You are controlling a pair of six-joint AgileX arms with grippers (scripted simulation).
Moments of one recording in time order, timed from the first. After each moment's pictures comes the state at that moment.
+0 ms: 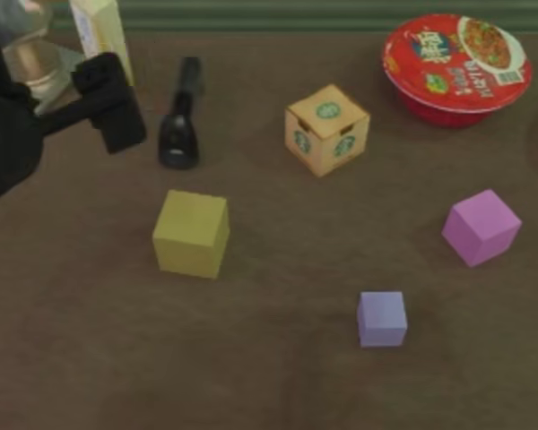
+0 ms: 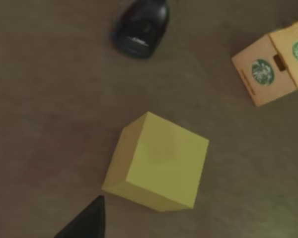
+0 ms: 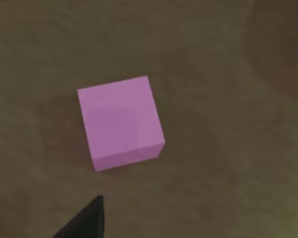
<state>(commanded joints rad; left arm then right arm) -0.41 1.11 1.04 -0.70 -0.04 -0.64 0.13 1.10 0.89 -0.63 0.00 -0.12</state>
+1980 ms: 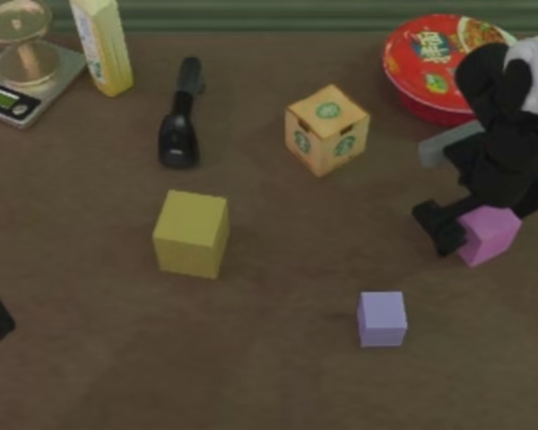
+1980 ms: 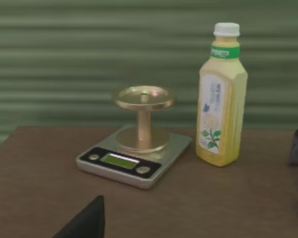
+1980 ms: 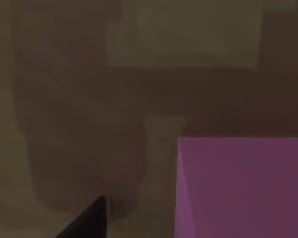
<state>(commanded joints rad) 0.02 0.00 0.00 0.00 0.00 0.00 0.25 2.18 1.47 -0.86 0.00 -0.23</state>
